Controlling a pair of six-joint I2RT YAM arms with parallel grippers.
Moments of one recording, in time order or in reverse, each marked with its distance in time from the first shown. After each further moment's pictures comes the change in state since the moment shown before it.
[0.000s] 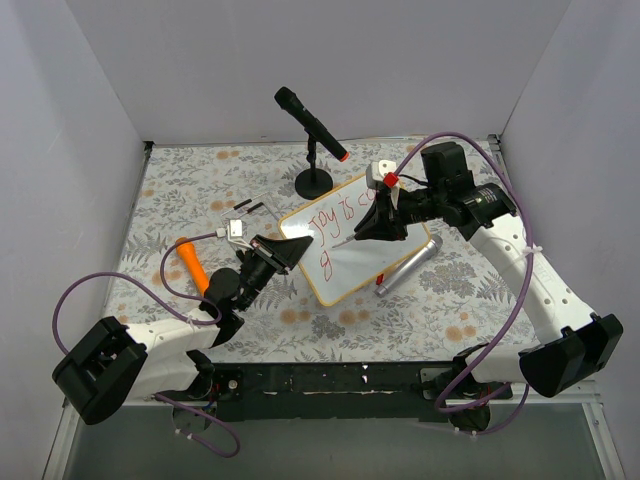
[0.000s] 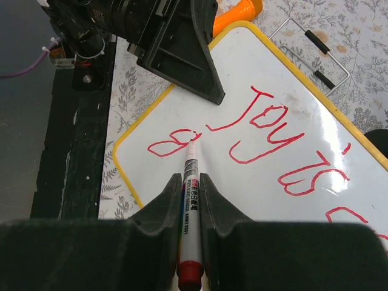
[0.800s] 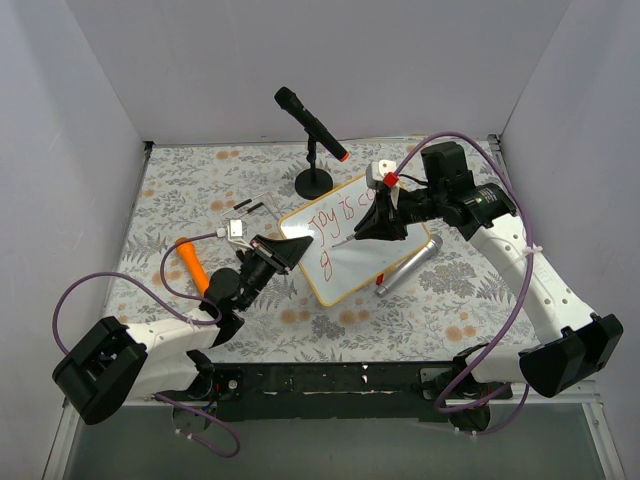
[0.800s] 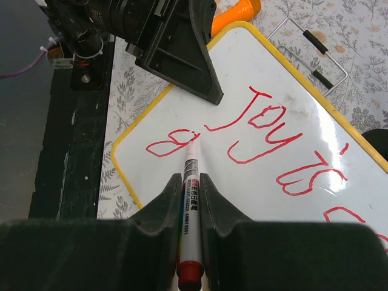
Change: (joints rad) left arm 0.000 0.001 0.000 0.000 0.000 -0.001; right arm 0.000 0.000 0.000 0.003 0.002 0.000
